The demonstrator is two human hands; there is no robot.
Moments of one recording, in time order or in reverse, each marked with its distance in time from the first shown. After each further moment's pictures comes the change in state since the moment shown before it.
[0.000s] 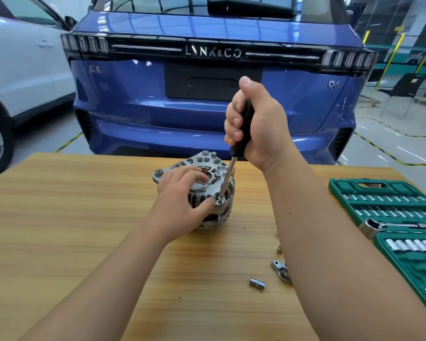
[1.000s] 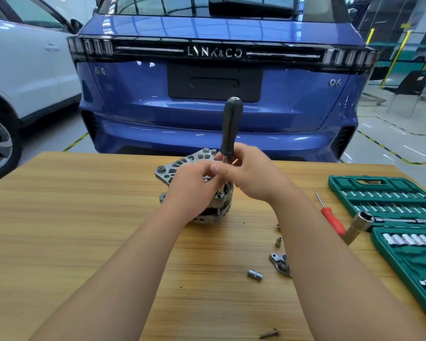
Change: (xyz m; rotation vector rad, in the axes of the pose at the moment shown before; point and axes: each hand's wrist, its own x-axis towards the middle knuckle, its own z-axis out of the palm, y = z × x) left_hand 0.019 0.039 0.002 -0.159 -0.058 -0.154; right_hand -0.051 0.036 -0.025 -0.950 -0.072 0.065
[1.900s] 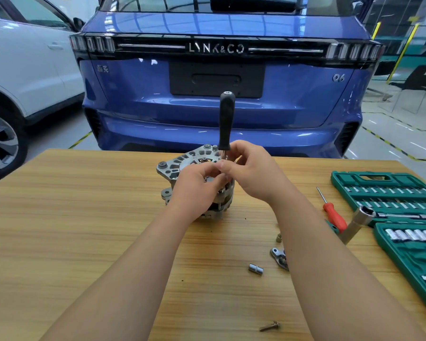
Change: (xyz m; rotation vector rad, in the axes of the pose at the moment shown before) left_hand -0.004 -0.006 0.012 -0.164 -0.015 -0.065; right_hand -0.004 0.011 0.007 0.043 0.092 -0.033
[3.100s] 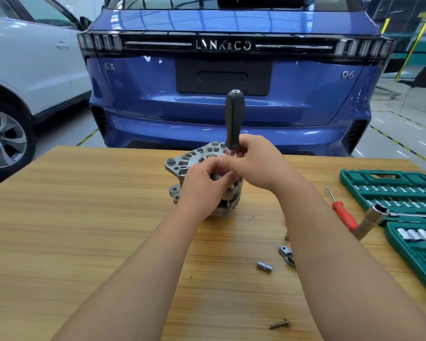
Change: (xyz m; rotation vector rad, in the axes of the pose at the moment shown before) left_hand -0.006 -0.004 0.001 -0.082 0.070 0.014; right_hand 0.013 -0.012 0.002 -0.202 -0.029 0.069
